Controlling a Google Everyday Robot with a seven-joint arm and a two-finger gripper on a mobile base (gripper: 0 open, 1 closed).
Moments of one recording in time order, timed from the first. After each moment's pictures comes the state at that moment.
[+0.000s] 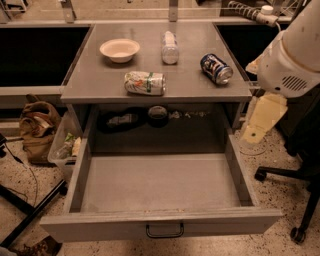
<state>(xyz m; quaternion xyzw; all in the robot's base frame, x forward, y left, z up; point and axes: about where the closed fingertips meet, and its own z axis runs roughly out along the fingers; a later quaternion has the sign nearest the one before) 0.471 -0.190 0.947 -0.59 0.78 -0.03 0.19</state>
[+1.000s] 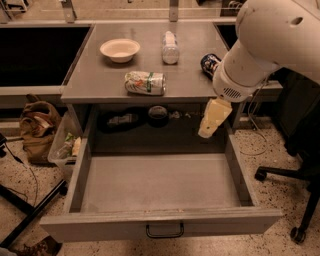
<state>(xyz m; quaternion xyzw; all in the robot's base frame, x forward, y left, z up) 0.562 -0.149 0.886 -0.55 0.80 -0.08 0.23</state>
